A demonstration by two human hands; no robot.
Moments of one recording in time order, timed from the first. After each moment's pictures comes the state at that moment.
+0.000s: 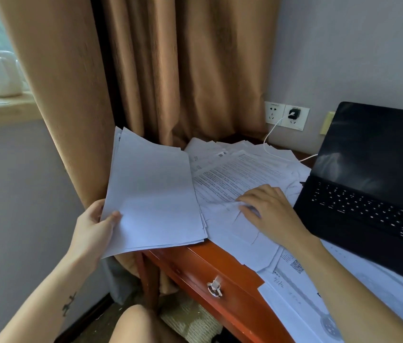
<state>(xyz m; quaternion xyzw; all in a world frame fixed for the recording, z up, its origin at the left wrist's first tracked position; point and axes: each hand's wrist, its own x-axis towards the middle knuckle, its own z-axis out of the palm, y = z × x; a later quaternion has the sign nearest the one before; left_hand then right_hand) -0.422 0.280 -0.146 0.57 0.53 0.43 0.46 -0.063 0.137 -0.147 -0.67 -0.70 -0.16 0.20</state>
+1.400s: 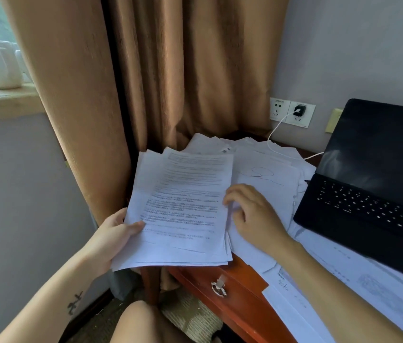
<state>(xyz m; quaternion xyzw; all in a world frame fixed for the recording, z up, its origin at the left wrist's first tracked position) -0.412 0.263 -0.140 0.55 0.50 0.27 0.61 -0.114 0.152 -0.149 -0.64 -0.69 -0.08 0.33</state>
